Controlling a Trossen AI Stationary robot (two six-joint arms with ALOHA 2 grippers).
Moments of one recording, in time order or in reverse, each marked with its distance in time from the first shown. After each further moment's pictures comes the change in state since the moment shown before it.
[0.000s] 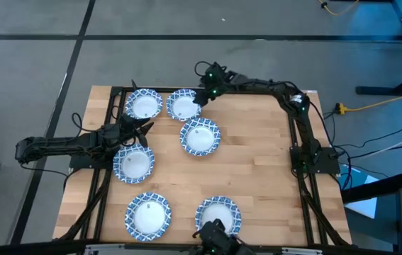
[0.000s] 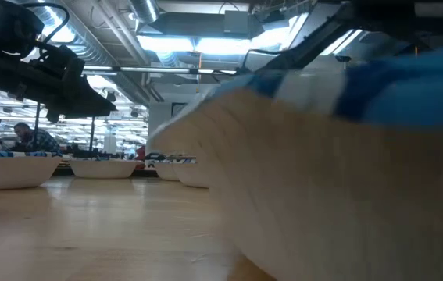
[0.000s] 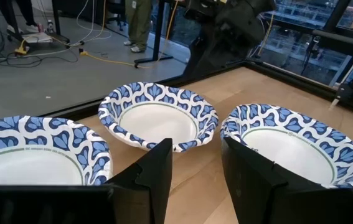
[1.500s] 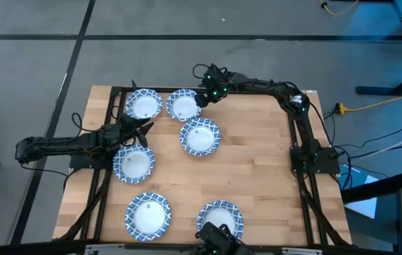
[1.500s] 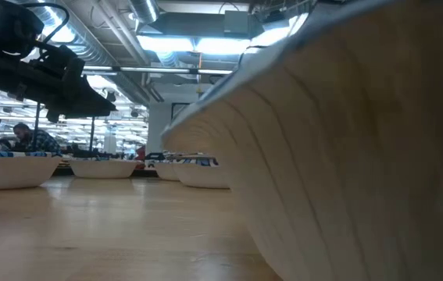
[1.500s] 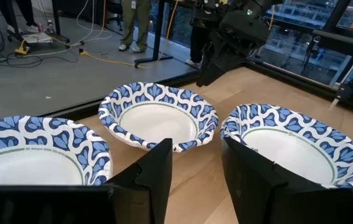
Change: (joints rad) left arm 0.000 0.000 0.000 0.000 0.000 0.001; right arm 0.007 -0.006 0.044 -0.193 0.032 0.132
